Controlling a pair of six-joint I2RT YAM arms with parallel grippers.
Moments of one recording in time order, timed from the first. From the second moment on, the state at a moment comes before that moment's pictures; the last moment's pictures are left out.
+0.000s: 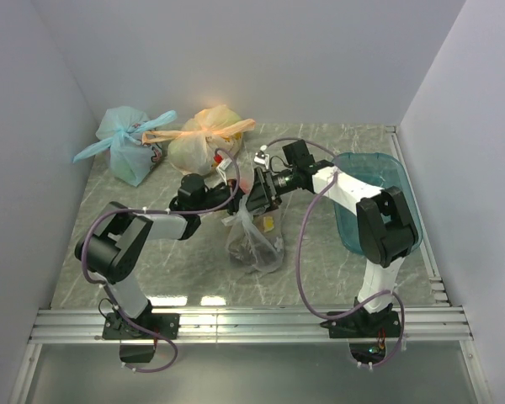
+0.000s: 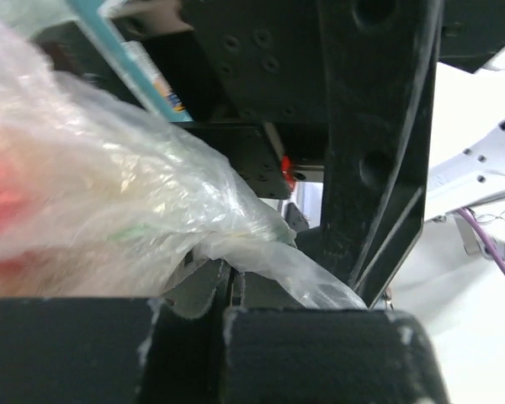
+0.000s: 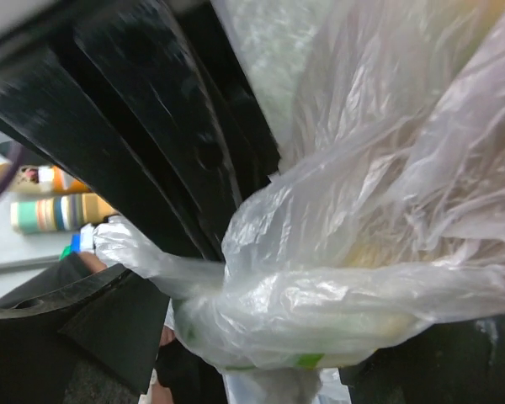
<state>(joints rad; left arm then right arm) -0.51 1.71 0.73 0.95 0.84 -0.90 0.45 1.86 1.31 -0.38 -1.14 0.41</state>
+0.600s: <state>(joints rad) -0.54 1.72 0.72 1.03 0.93 -0.86 0.45 1.80 1.37 -0.71 -1.07 0.10</state>
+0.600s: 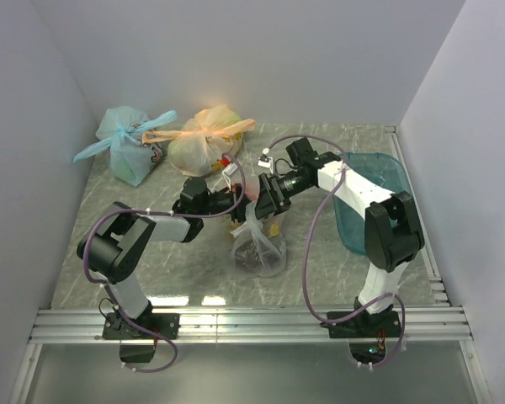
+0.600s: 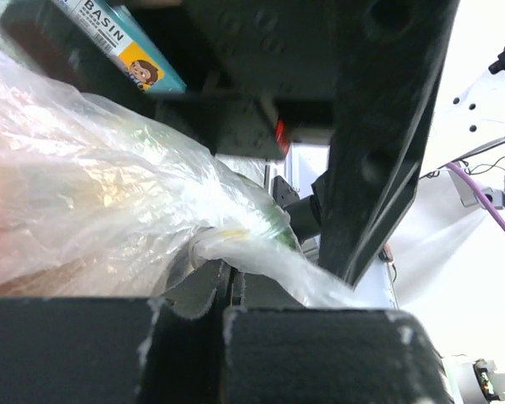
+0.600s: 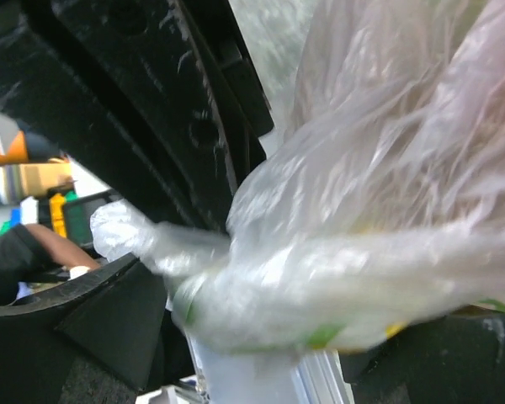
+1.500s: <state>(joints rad) -0.54 1.73 0.72 1.04 0.94 -0.87 0.28 1.77 1.45 -0.90 -1.06 -0.01</state>
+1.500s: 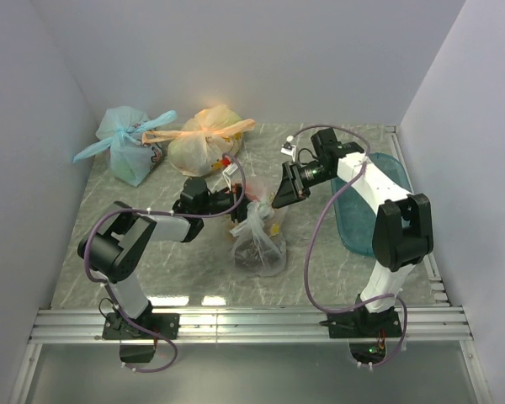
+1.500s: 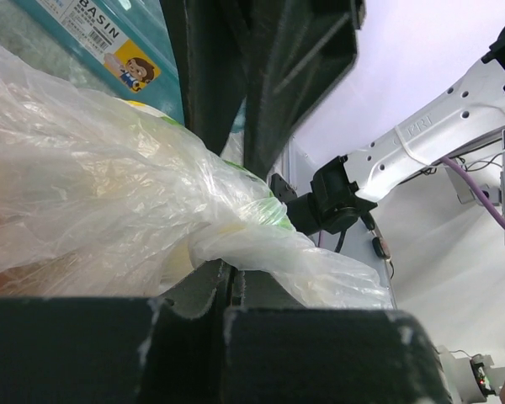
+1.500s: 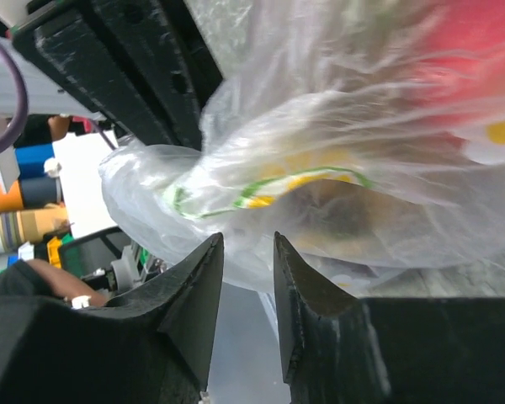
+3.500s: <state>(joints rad) -0.51 1.32 0.98 -0.41 0.73 0.39 0.33 1.78 1.49 -0.94 -1.03 -0.14</state>
